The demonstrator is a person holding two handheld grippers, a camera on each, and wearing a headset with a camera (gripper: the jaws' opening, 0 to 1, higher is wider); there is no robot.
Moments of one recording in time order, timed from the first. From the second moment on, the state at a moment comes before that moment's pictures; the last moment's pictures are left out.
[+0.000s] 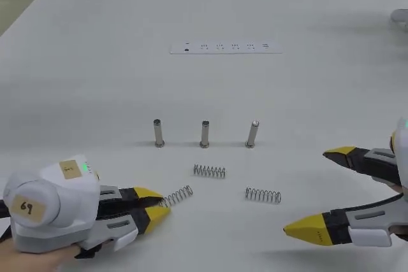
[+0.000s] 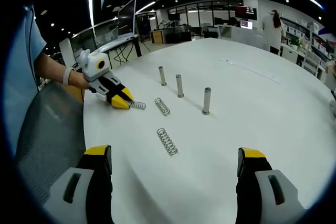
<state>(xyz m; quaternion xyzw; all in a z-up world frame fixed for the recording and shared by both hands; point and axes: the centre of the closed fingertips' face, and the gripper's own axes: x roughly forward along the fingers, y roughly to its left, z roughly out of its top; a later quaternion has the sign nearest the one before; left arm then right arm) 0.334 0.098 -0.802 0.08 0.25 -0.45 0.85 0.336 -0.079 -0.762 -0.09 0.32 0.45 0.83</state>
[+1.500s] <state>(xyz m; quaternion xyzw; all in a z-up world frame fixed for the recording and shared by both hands) 0.340 0.092 -0.772 0.08 0.21 -0.46 0.86 0.333 -0.074 -0.760 -0.09 0.31 0.46 0.83</state>
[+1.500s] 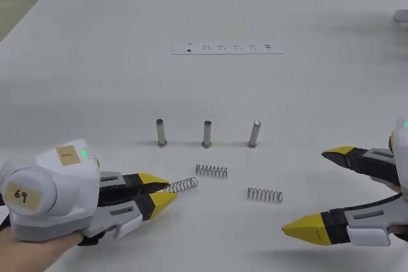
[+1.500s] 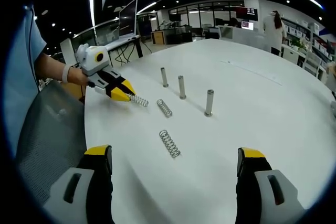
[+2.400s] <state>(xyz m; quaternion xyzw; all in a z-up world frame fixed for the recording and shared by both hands) 0.322 0.061 -0.714 0.07 0.15 -0.50 0.85 0.328 -0.030 -0.724 -0.05 0.28 0.52 0.81</state>
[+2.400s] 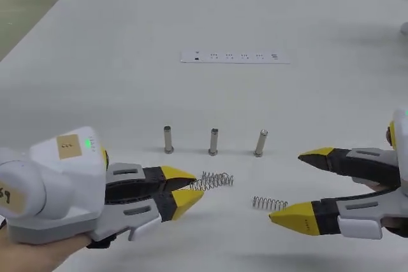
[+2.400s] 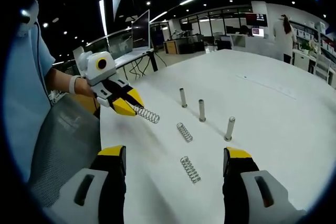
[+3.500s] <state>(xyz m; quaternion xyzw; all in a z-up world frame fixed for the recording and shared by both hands) 0.316 0.043 -0.698 0.05 0.13 -0.53 0.84 0.316 0.020 -0.710 0.09 0.30 0.56 0.76</state>
